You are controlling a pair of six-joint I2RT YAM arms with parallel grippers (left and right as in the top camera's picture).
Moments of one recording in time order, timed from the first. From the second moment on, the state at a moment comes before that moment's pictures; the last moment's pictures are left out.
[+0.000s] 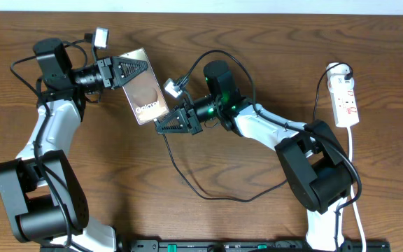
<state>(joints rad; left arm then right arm) 0.22 1.75 1.12 0.19 1.47 -0.62 0.59 2.07 1.26 0.38 -1.37 0.44</state>
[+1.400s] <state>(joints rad) 0.21 1.74 1.13 0.16 1.39 -0.59 0.60 2.09 1.24 0.62 -1.27 0.76</state>
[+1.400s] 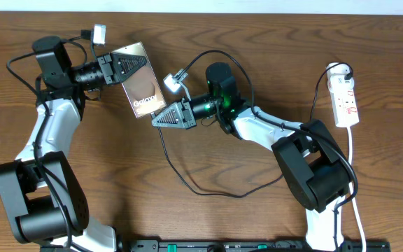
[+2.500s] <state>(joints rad) 0.19 1.74 1.12 0.12 1.43 -0.58 0.58 2.09 1.26 0.67 -1.14 0.78</state>
